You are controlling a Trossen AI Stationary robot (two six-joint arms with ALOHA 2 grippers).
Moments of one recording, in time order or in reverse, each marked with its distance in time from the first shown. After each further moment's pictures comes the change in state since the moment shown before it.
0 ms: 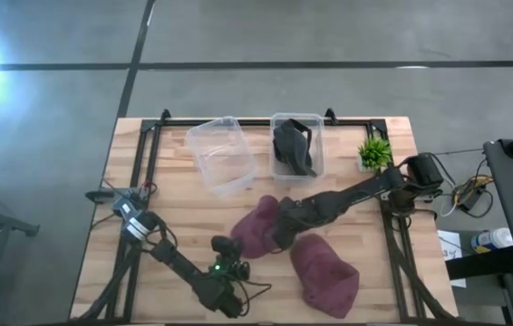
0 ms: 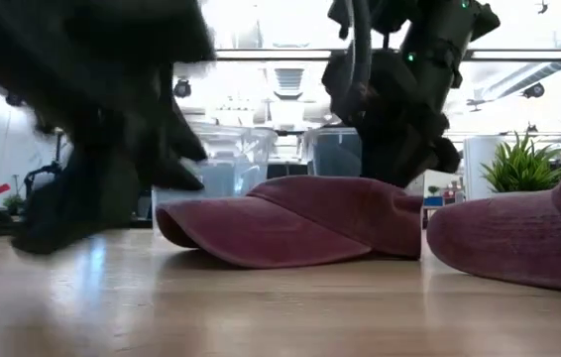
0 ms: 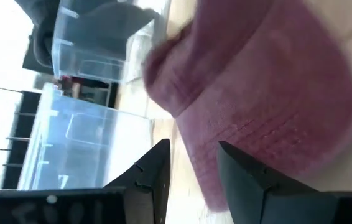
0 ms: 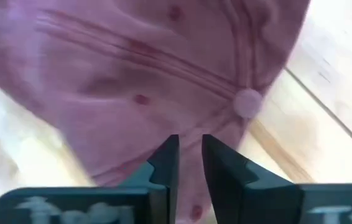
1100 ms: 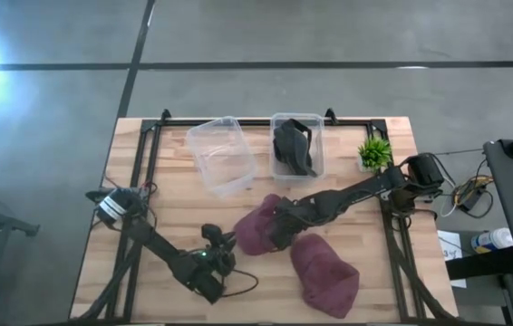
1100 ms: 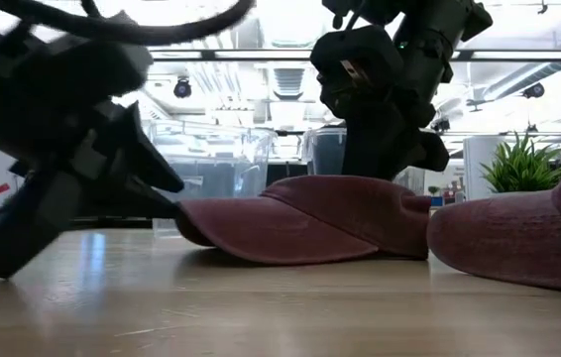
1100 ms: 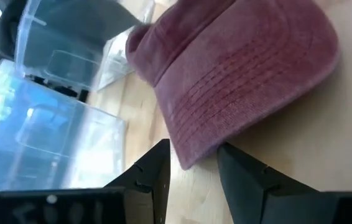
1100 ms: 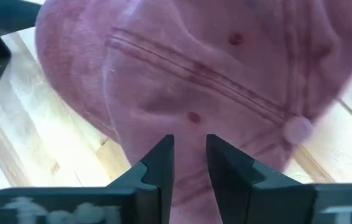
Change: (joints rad) left arm 0.012 -0.255 -0.541 0.719 0.020 0.310; right arm -0.005 -0.004 0.008 0.064 -0.045 -0.001
